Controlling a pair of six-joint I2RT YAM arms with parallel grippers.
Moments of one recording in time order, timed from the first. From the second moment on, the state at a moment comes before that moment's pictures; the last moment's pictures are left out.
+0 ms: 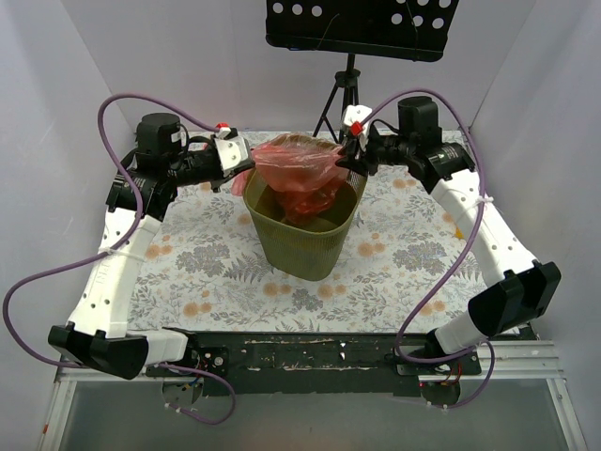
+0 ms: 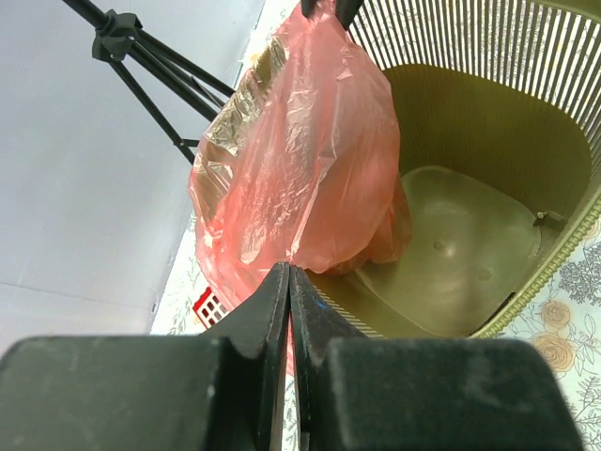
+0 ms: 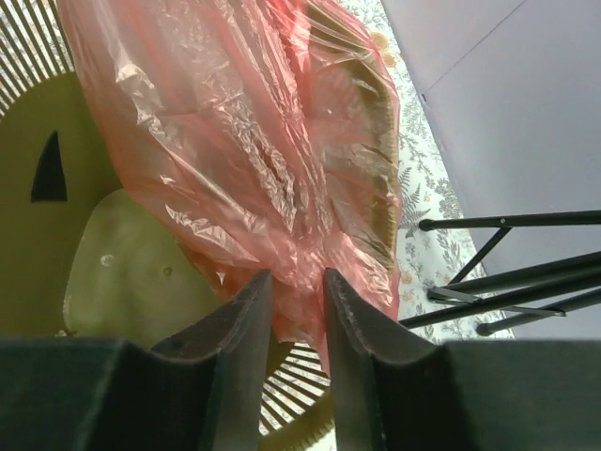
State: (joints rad) left arm -0.26 1.27 1.59 -0.74 0.79 0.83; right arm 0.40 1.51 1.63 -0.58 -0.73 -0.65
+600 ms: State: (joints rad) left arm -0.26 1.19 1.52 -0.74 0.76 0.83; right arm 0.58 1.08 1.36 -0.58 -0.66 -0.83
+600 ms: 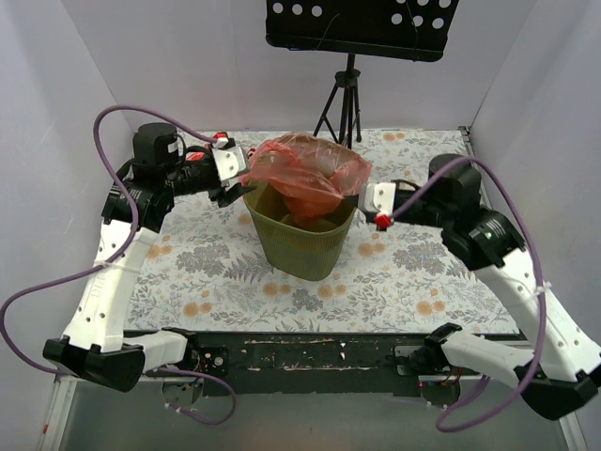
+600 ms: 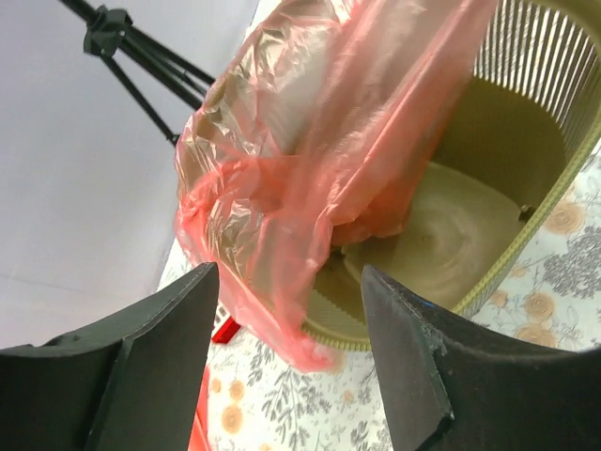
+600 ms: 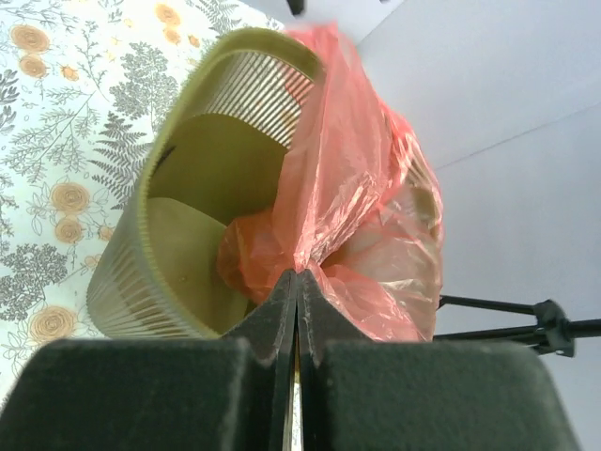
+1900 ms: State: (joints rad) left arm -0.45 1.41 1.80 -1.00 0.86 0.86; right arm 0.62 1.29 1.74 -0.71 -0.67 -0.69
